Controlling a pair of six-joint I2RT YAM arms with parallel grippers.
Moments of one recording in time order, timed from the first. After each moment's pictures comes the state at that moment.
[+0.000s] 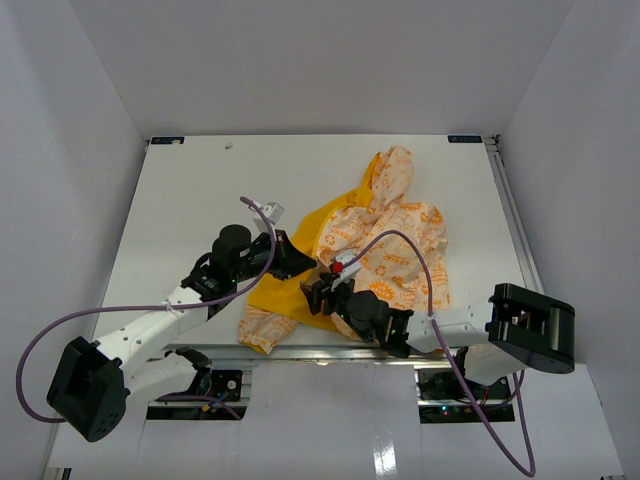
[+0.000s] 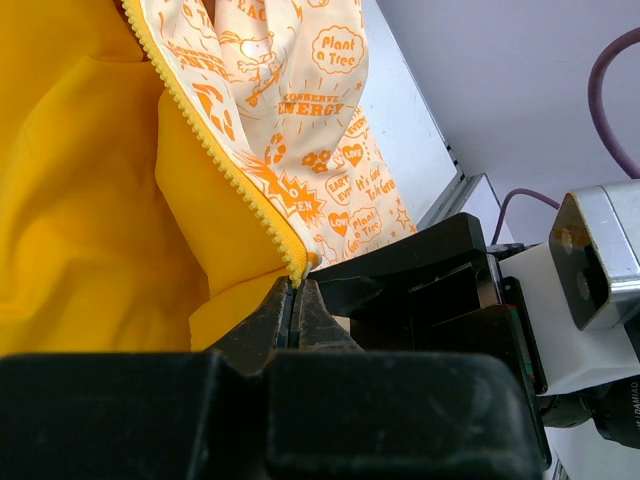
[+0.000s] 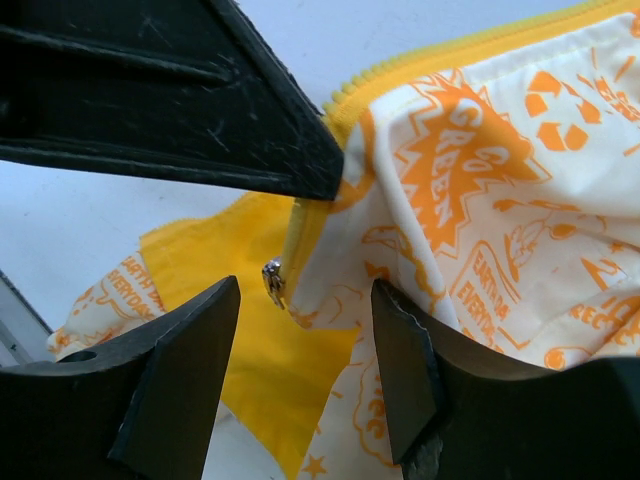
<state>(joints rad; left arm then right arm) -0.61 1.05 0.59 0.16 0.43 -0.63 1.30 1.43 0.48 0.80 0.57 0.27</state>
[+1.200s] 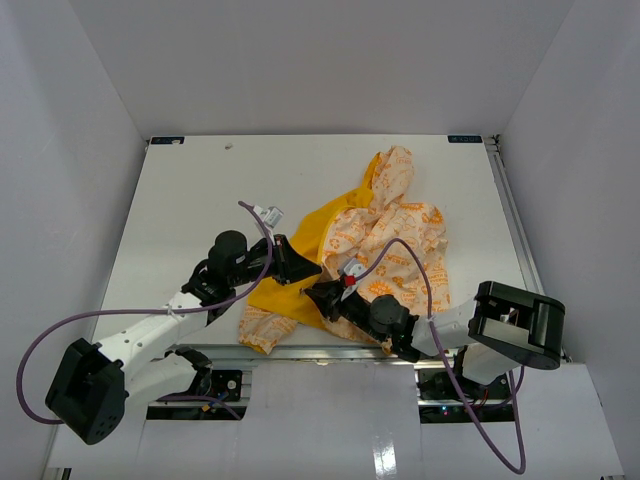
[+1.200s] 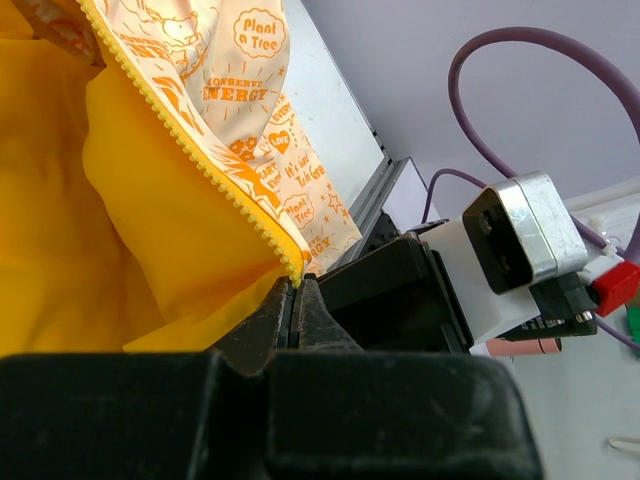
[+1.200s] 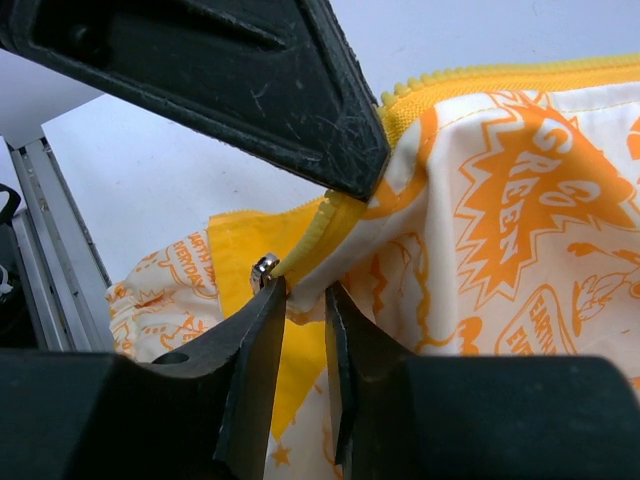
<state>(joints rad) -0.61 1.03 0.53 0.32 0.56 -0.75 1.24 1.49 0.31 1.21 0.28 0.15</state>
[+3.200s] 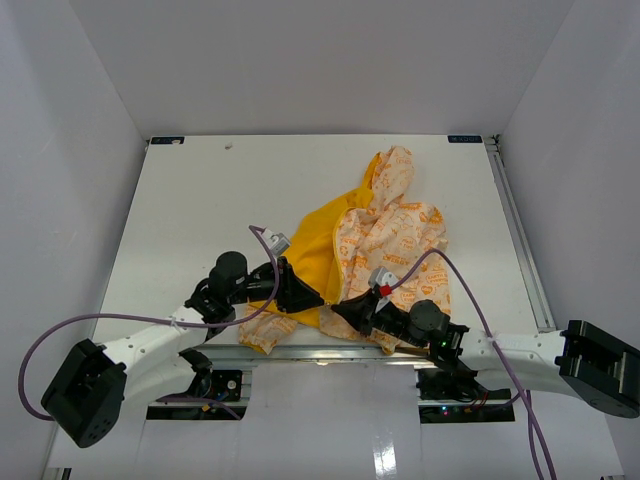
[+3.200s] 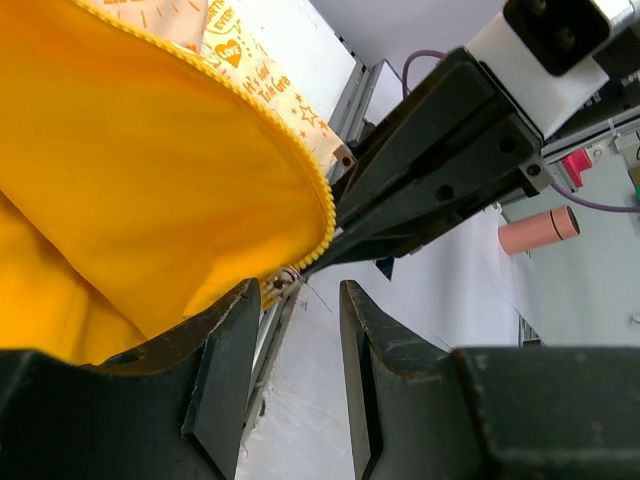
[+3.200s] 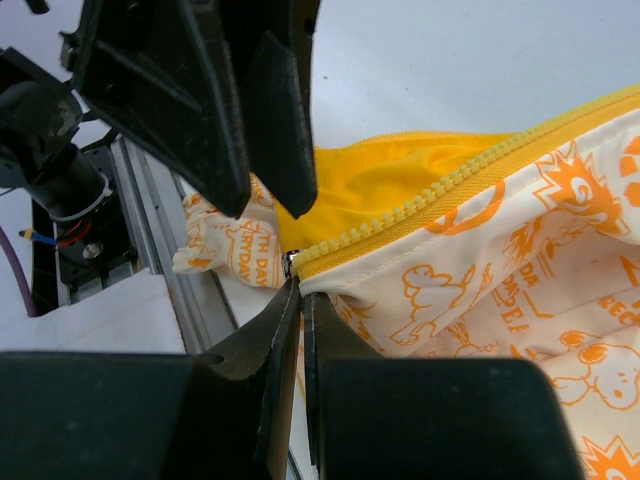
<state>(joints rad) -0.66 1.00 0.35 0.48 0.71 -0.63 1.16 0.97 0.12 0.85 0.02 0.18</state>
